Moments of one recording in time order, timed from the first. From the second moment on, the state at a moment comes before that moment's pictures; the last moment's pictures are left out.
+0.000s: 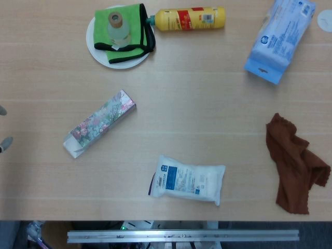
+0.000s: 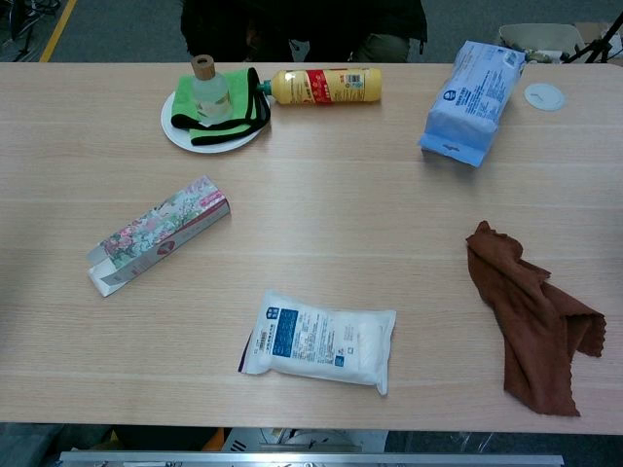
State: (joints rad) left arm -0.11 -1.16 -0.04 -1.58 1.51 1.48 0.06; right arm 0.11 -1.15 0.06 -1.60 -1.48 1.42 -0.10
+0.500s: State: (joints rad) left arm -0.12 -1.17 -0.03 -1.59 1.51 1.46 0.06; right arm 0.11 -1.16 0.06 -1.58 -1.49 1.43 -0.06
